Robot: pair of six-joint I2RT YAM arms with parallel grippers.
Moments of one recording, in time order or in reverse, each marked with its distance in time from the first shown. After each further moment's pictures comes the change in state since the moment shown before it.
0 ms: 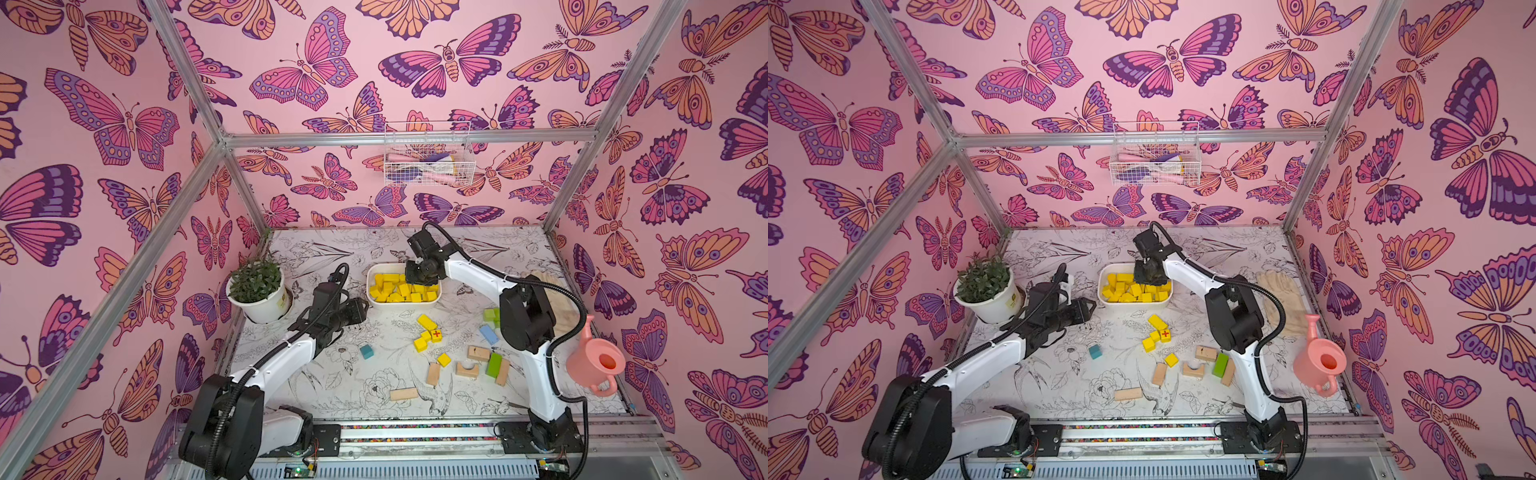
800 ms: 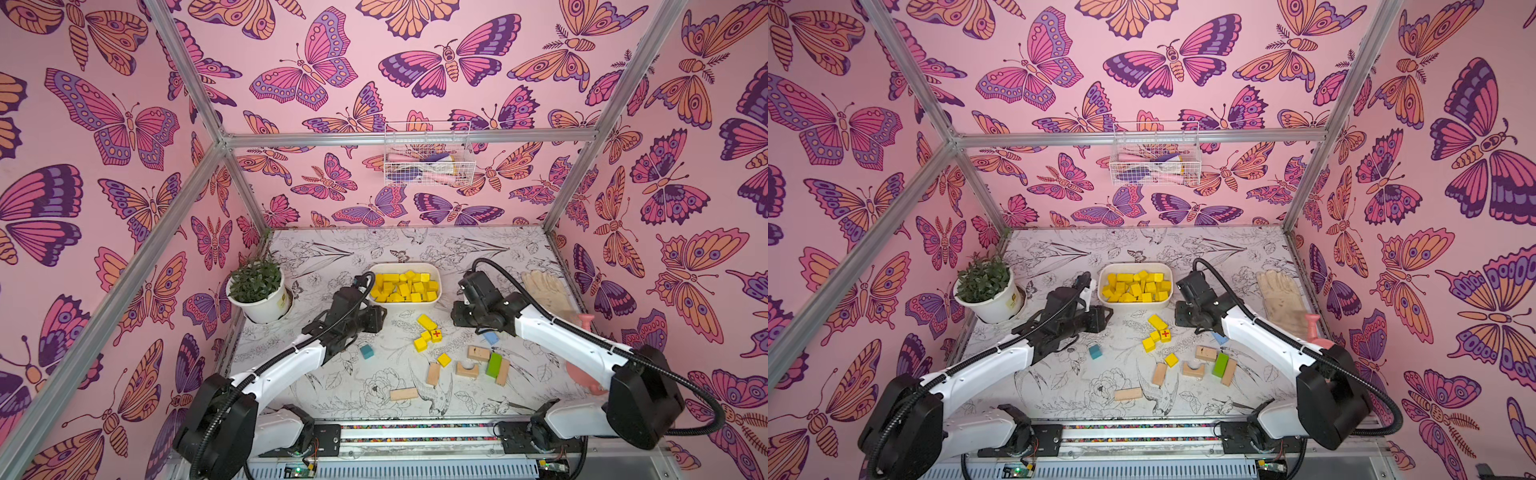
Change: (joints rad) left arm -0.261 0.006 0.063 -0.048 -0.117 0.122; right arm -0.005 -0.837 -0.926 0.118 0.093 -0.033
